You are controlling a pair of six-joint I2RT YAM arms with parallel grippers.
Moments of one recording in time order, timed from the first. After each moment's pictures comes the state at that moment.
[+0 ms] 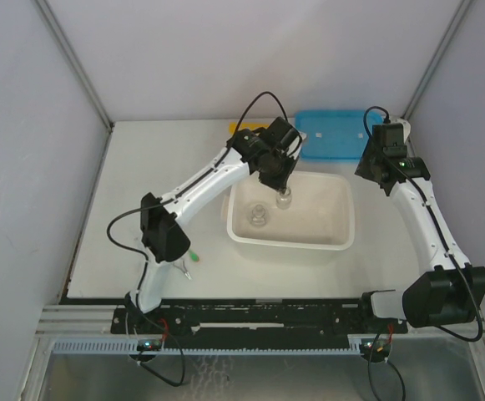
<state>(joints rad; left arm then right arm) -0.85 2.11 2.24 -1.12 0.05 -0.30 0.08 1.32 1.28 -0.76 0.26 0.36</state>
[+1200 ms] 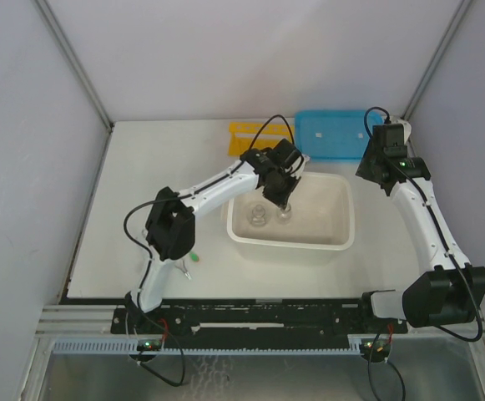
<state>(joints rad) -0.85 2.16 1.98 -0.89 0.10 -0.22 0.07 1.31 1.28 -0.77 0.26 0.36</state>
